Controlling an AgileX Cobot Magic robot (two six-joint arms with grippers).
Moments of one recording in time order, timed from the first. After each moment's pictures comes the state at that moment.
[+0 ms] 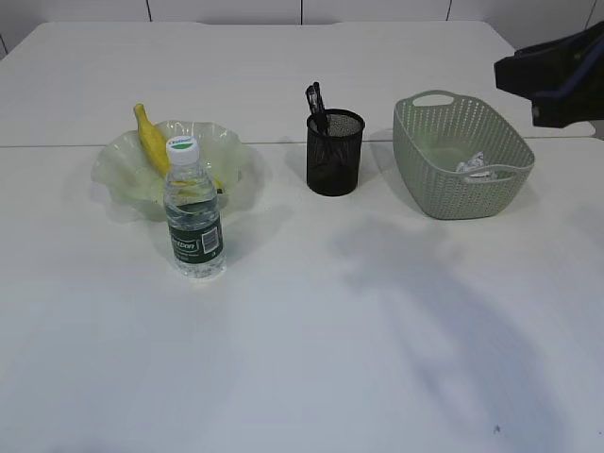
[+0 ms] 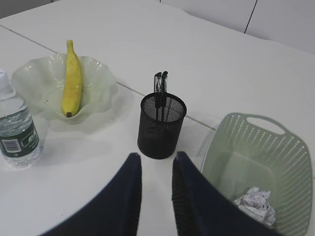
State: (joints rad) left arm -0.15 0.01 -0.52 -0.01 1.11 0.03; right arm 0.05 1.26 -0.86 -1.71 -0.35 1.41
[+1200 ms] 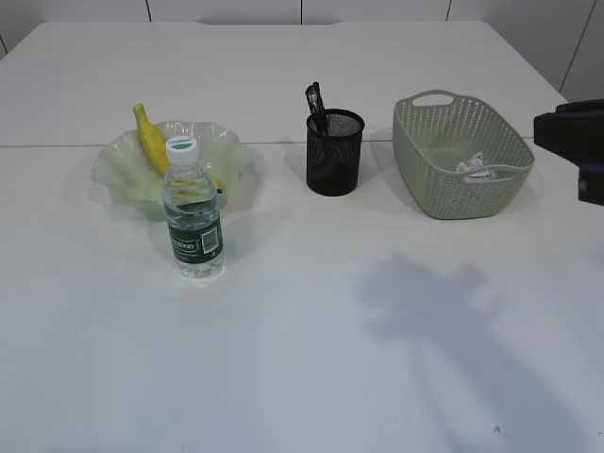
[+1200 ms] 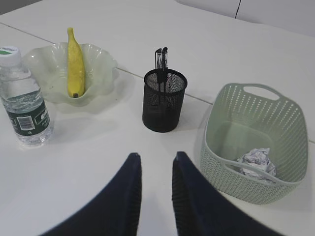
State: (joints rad) left arm -0.15 0.01 -0.52 -0.01 1.11 0.03; right arm 0.05 1.05 -0.64 -1.64 -0.31 1.39
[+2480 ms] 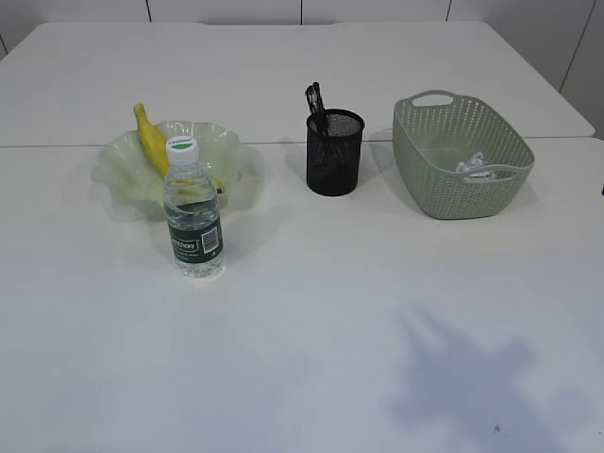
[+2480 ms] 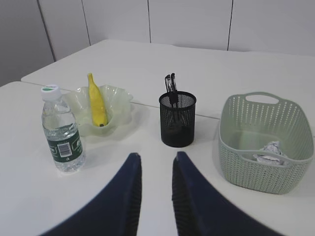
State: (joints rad) left arm -0.15 0.01 -0.52 -0.01 1.11 0.03; right arm 0.05 0.65 -0.35 -1.37 -0.32 1.31
